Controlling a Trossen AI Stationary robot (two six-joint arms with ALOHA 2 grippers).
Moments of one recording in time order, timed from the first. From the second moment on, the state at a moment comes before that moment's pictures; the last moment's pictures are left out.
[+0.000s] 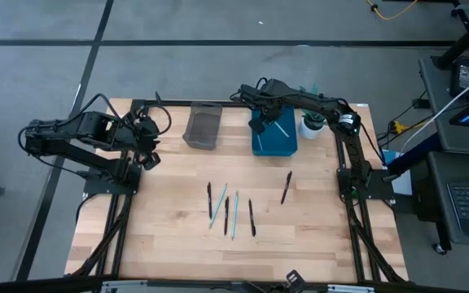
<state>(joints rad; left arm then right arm) -0.08 0.96 1.28 -1.46 -0.48 -0.51 -0.49 2.14 1.89 -1.35 0.29 0.39</state>
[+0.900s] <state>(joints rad) -0.08 0.96 1.28 -1.46 -0.48 -0.50 -0.53 2.18 1.89 -1.28 0.25 0.39</state>
